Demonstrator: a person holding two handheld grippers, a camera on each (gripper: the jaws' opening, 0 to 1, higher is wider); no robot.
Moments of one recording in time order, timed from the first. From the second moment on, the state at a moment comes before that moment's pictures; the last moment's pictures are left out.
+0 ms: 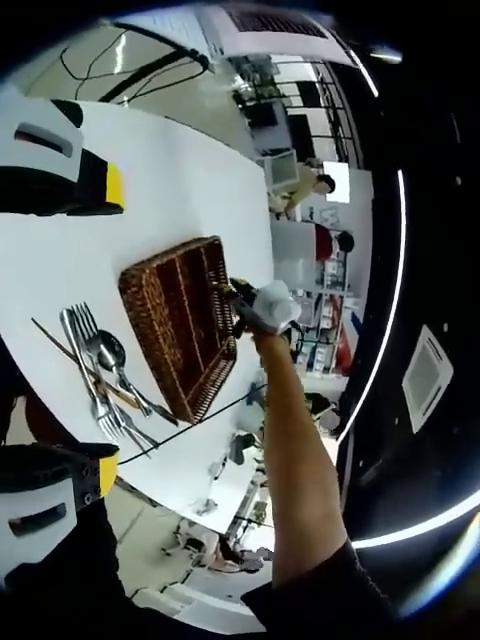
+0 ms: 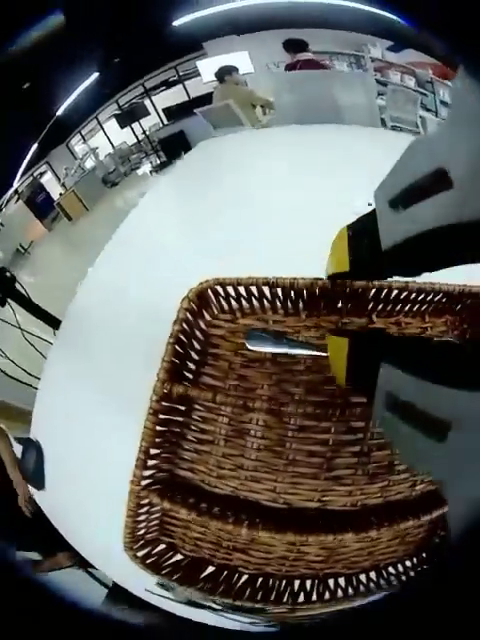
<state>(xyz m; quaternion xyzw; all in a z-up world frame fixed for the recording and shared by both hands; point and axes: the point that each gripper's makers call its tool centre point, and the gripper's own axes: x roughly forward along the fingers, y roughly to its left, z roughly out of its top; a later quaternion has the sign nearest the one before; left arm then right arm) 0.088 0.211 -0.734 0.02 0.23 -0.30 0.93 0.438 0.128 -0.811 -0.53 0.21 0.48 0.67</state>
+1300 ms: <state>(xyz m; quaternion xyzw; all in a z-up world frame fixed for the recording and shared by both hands) 0.117 0.215 -0.674 0.03 0.17 -0.30 0.94 0.293 0.021 -0.694 -0.27 0.15 0.38 0.87</state>
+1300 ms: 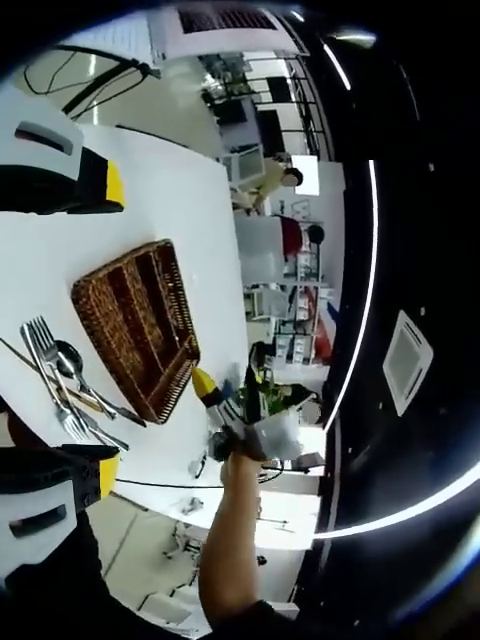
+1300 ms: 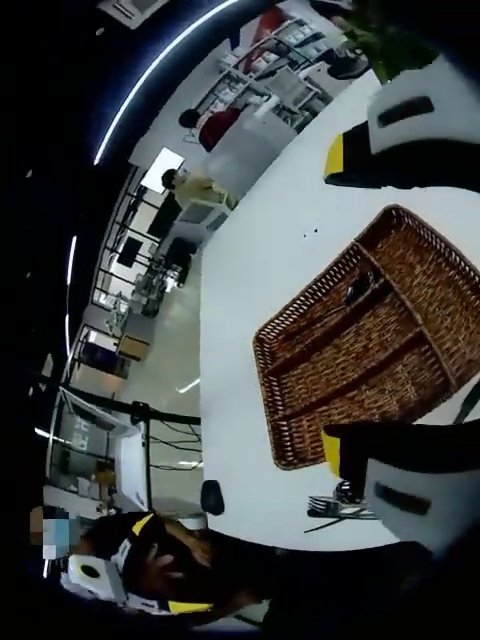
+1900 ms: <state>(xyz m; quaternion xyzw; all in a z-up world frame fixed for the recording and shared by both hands) 0.116 0.207 -0.672 0.03 0.16 -0.31 0.94 0.212 -0.046 -0.674 -0.19 0.13 0.32 0.92</state>
